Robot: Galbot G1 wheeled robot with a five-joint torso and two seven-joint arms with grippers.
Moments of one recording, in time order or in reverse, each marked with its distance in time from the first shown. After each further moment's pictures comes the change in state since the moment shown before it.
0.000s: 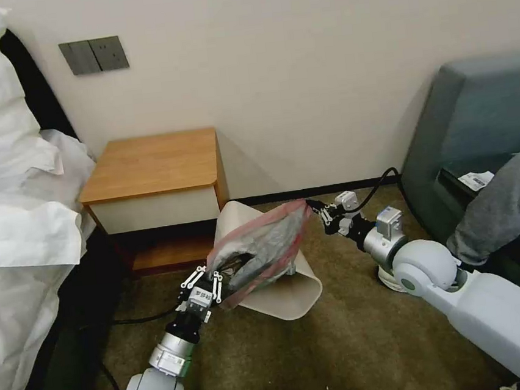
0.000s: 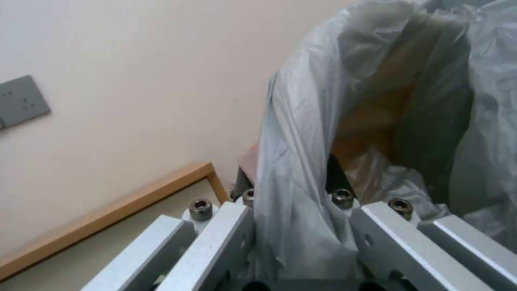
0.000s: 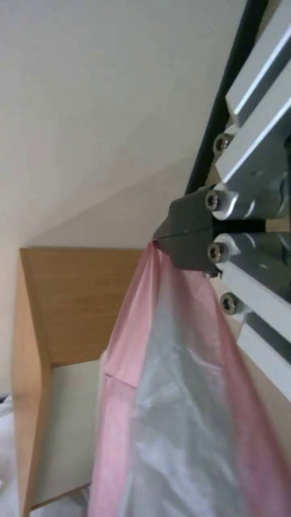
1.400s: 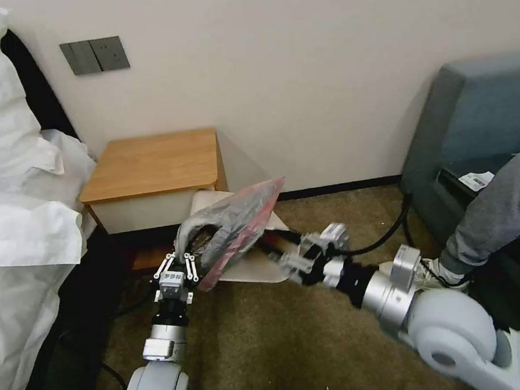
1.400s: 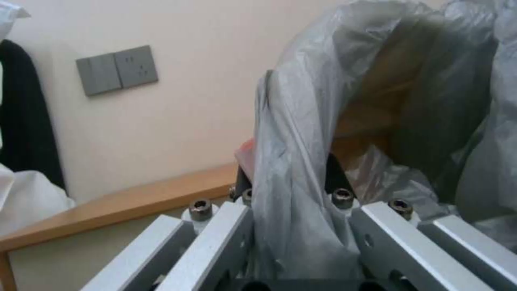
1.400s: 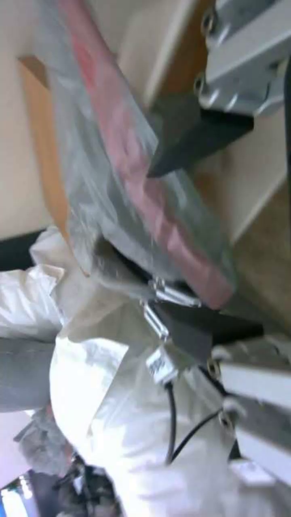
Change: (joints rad) left arm -0.023 -0.019 0.017 -0.026 -0.091 0.078 -0.223; right arm -0.239 -0.018 0.010 0.522 0.262 -0.114 0.080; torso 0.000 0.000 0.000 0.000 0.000
